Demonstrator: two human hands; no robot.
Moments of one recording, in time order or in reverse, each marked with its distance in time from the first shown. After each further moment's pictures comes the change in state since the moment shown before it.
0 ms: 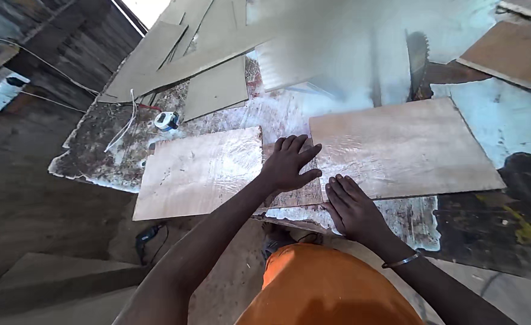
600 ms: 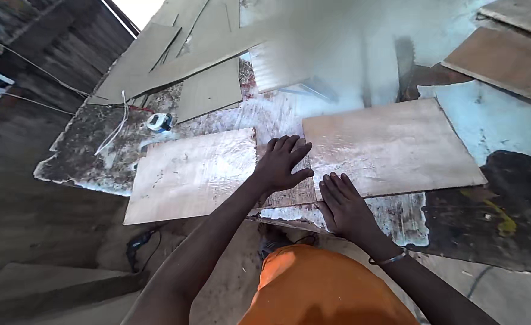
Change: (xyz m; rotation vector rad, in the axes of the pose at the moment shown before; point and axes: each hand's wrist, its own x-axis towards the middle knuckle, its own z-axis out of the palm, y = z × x) left_hand -0.003 -0.006 0.001 -0.019 0.020 0.012; right_hand 0.000 -0.005 0.003 -0.020 -0.027 0.071
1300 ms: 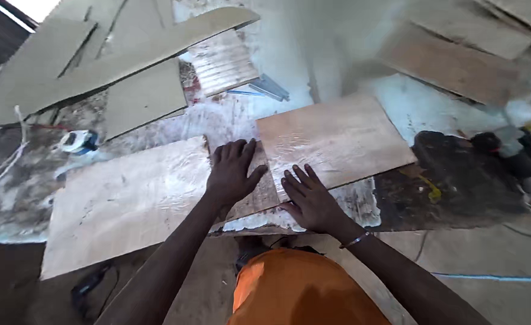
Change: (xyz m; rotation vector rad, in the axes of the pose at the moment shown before) left_hand -0.009 0.002 0.005 0.043 0.095 -0.179; right_hand 0.007 0.015 -0.013 0.090 -0.122 0.017
